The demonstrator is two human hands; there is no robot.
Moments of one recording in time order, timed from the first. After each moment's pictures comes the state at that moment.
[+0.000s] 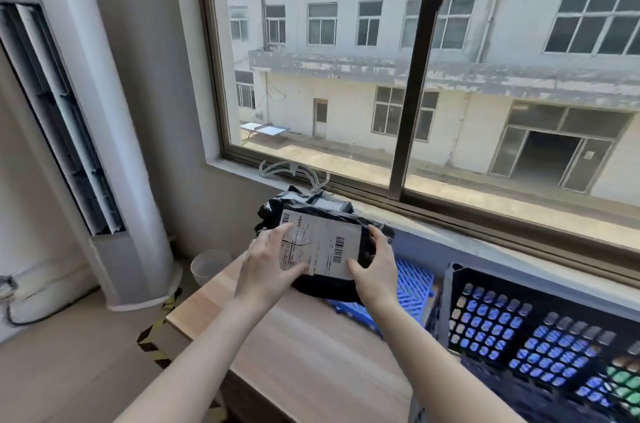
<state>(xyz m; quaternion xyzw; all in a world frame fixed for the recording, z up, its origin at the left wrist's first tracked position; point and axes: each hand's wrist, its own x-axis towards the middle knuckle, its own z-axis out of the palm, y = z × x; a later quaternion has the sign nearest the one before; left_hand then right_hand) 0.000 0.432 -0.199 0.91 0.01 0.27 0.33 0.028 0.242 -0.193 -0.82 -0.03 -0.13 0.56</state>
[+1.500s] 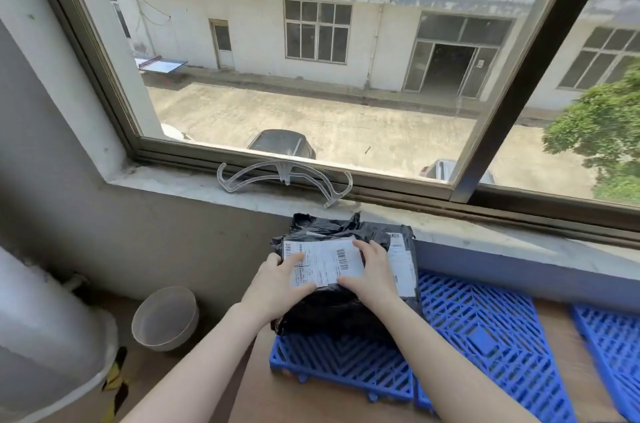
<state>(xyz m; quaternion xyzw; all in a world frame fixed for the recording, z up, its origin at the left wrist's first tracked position) 0.465 0.672 -0.319 0.95 -0.09 -0.14 0.27 0.438 0.475 -0.306 -0.91 0.14 0.03 0.40</state>
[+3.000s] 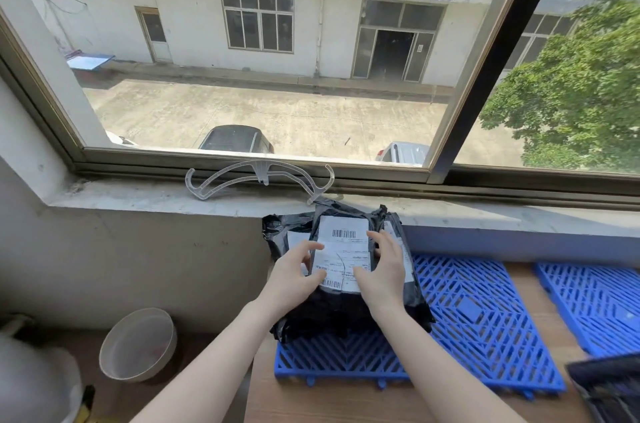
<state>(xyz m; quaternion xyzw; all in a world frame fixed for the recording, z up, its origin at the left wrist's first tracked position) 0.485 0.659 -0.315 0.85 -0.18 -0.16 0.48 0.423 0.500 -0.311 -0.83 0.25 -0.19 0.47</state>
